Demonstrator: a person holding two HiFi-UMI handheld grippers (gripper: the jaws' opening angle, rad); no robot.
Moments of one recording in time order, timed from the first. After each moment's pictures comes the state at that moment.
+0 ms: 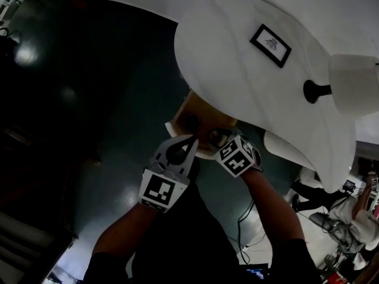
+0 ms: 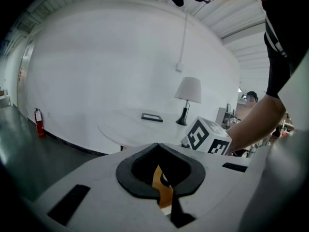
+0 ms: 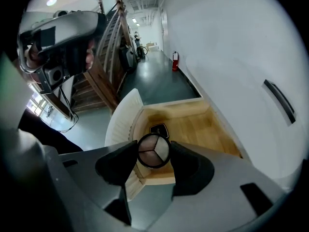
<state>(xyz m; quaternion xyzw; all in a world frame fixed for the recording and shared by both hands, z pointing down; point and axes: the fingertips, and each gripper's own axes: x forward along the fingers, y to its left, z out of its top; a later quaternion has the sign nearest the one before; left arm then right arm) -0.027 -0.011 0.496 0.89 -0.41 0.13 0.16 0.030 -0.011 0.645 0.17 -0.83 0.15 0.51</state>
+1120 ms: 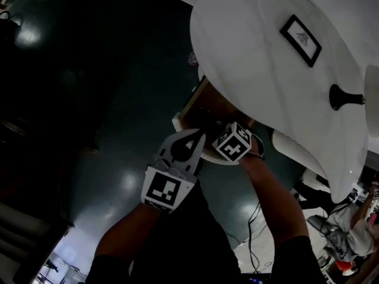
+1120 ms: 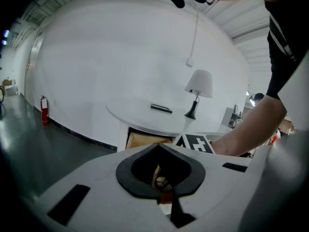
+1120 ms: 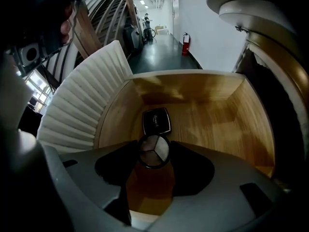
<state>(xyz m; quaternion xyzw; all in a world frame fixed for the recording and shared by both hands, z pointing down) -0.051 -0.023 0.553 0.87 -0.44 0.13 0.19 0.006 -0.021 0.746 0.11 -0.79 0.13 0.59</state>
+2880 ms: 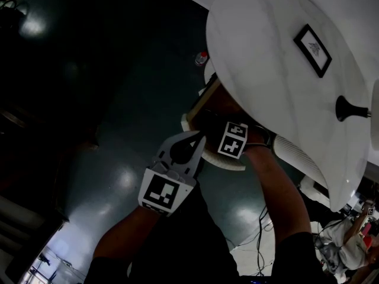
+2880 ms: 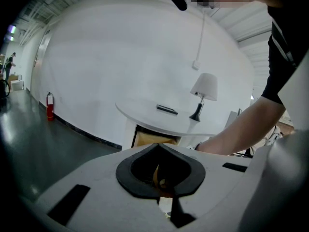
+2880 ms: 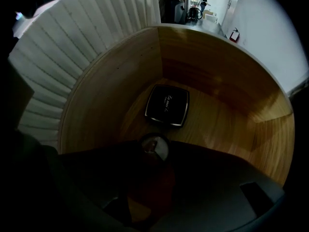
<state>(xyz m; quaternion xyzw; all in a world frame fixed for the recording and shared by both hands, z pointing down) -0.061 -0.039 0.569 0.85 -0.46 0.12 0.21 0.031 -0.029 0.815 -0.09 -0.73 -0.01 0.68</state>
